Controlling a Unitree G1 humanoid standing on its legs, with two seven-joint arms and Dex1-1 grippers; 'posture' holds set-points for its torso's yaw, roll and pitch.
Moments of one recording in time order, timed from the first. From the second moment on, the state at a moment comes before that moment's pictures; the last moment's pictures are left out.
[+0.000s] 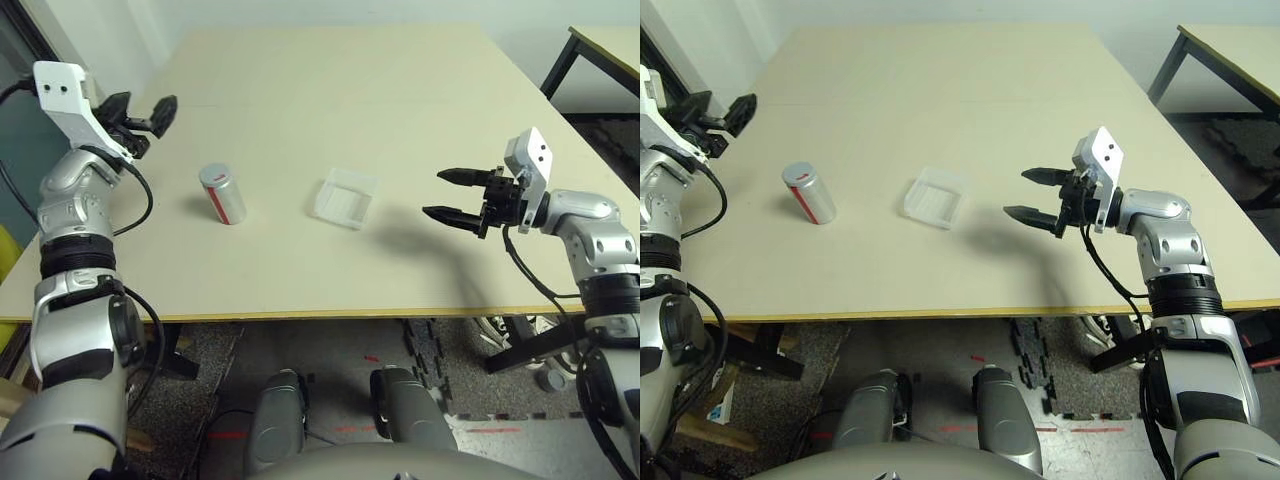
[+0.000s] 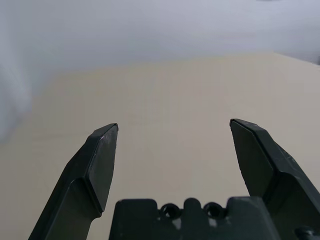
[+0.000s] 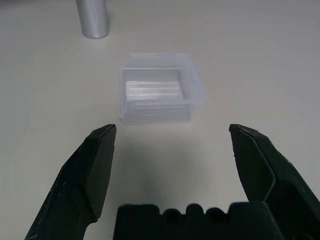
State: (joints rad) left arm -0.74 0.62 0.33 0.54 -0.37 0.26 -0.65; right arm -0.57 -0.61 -0.04 0.44 0.28 0.12 1.21
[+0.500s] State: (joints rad) left arm -0.44 0.55 0.33 0.05 -0.48 0.52 -0.58; right arm -0.57 -0.60 -0.03 0.49 0.25 0.07 1.20
